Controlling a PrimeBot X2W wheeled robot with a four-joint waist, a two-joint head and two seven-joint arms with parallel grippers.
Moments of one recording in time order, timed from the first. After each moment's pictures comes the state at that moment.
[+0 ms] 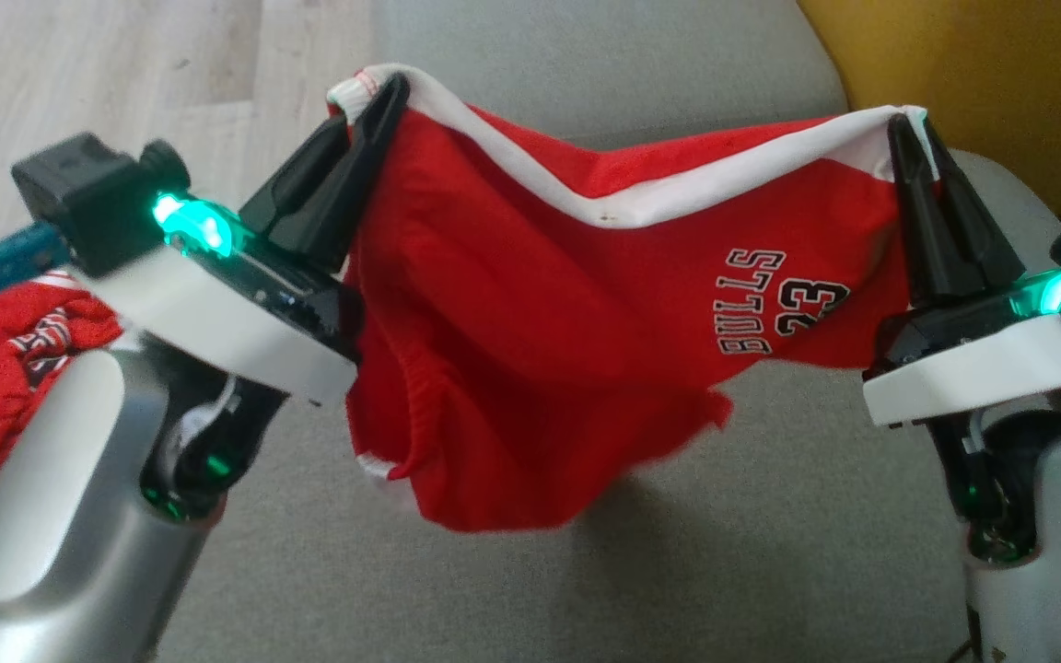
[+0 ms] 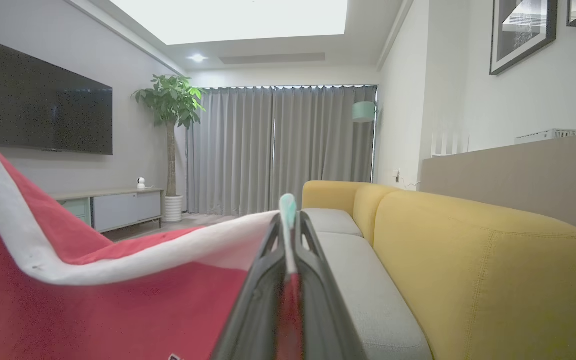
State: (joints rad) left arm -0.53 0.37 -0.44 -0.22 -0.80 -0.12 0.26; right arm -0.23 -0.08 0.08 -0.30 0.15 0.12 0.24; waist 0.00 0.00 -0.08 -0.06
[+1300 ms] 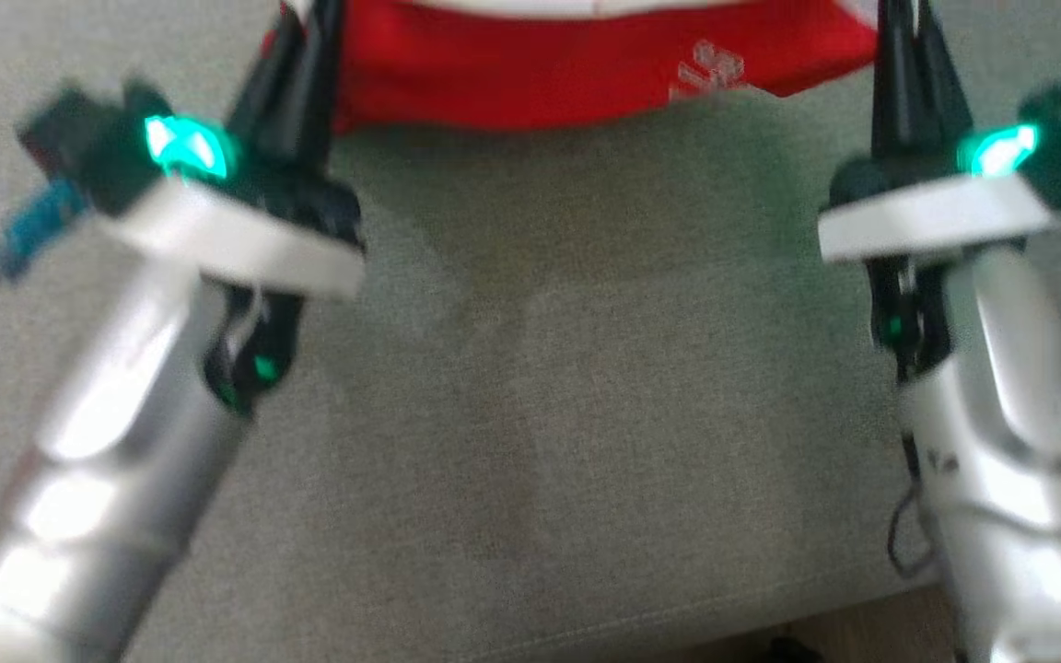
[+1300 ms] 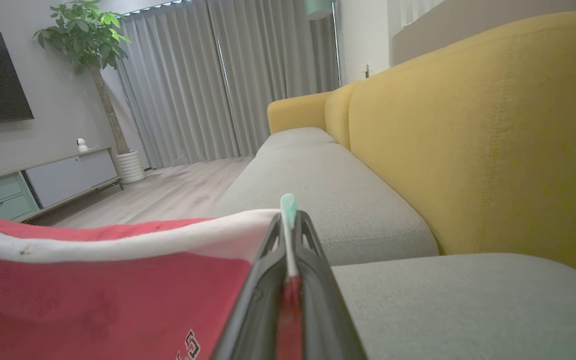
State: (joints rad) left arm -0.82 0.34 -0.62 0.26 -0.82 -0.13 -0.21; right arm -0.68 -0.07 0.13 0.40 0.27 0.12 -0.25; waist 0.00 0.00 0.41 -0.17
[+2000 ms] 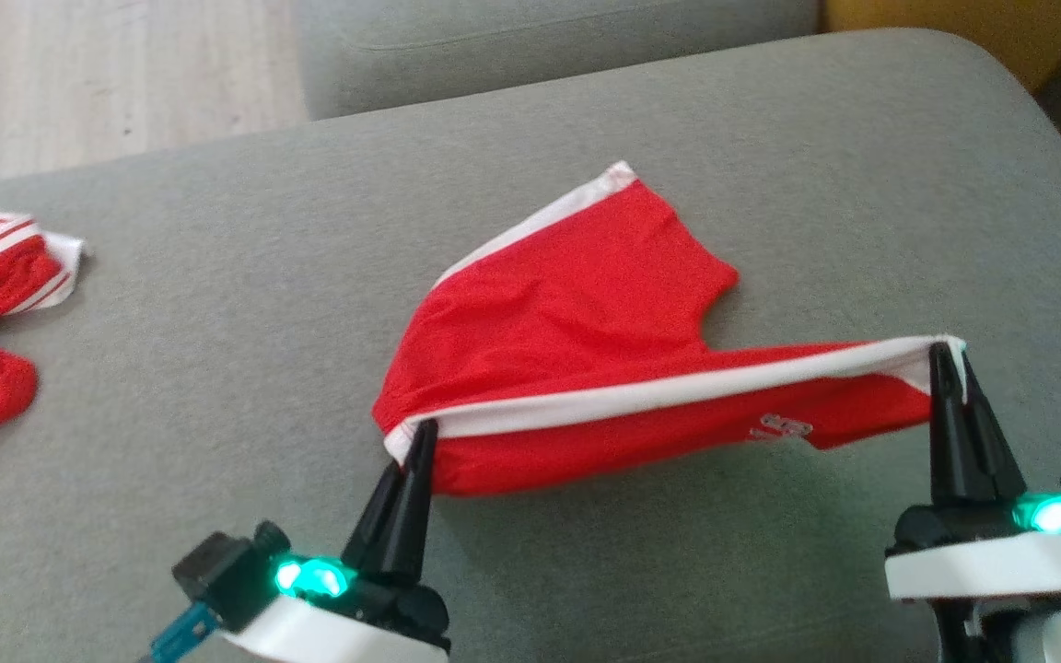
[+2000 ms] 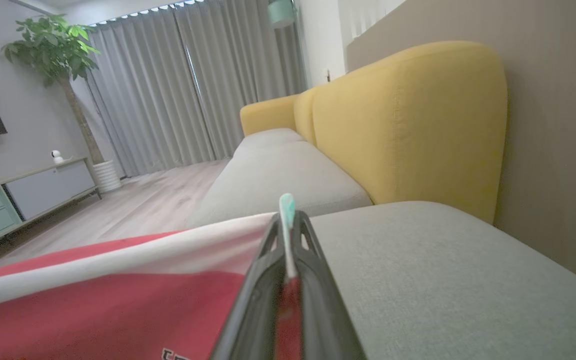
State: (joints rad) left arm -0.04 0.29 -0.64 -0.09 -0.88 -0.01 -0.25; right arm 0.10 -0.04 -0.01 -0.11 0.24 0.12 -0.14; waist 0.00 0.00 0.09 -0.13
